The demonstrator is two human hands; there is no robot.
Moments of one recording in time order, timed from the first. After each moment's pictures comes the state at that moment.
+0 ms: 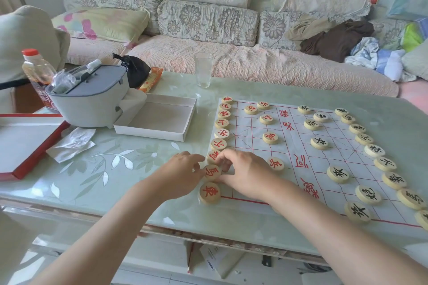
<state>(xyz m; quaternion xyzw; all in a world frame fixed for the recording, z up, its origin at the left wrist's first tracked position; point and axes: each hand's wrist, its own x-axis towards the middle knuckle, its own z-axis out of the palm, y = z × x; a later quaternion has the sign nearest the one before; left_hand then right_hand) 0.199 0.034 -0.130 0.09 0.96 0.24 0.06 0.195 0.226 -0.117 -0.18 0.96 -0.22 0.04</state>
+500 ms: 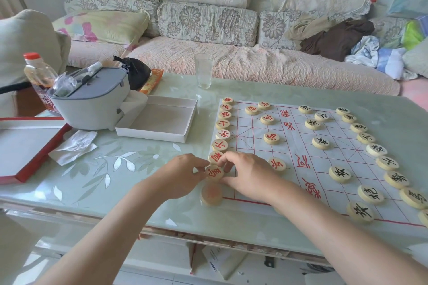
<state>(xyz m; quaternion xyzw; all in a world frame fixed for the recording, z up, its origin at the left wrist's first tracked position) 0.197 0.031 -0.130 0.12 0.96 0.25 0.06 0.194 0.229 -0.121 -0.19 0.96 -0.20 0.04</state>
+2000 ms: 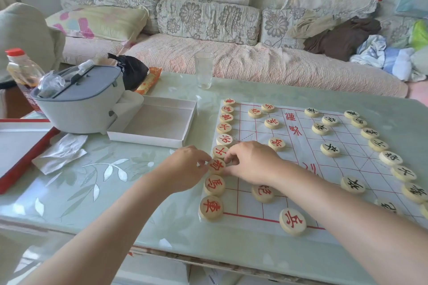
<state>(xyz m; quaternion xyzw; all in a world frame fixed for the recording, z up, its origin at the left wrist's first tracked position) 0.153 0.036 -0.128 0.10 0.97 0.22 0.05 0.135 0.227 -0.108 -0.16 0.98 -0.11 0.07</state>
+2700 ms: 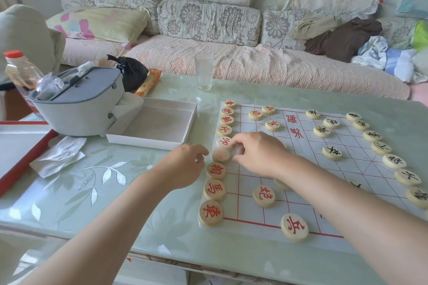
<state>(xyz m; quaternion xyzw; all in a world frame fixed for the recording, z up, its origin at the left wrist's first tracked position) 0.143 0.036 -0.123 0.07 0.97 0.24 0.04 0.121 0.237 -0.094 -0.15 0.98 -0.13 0.03</state>
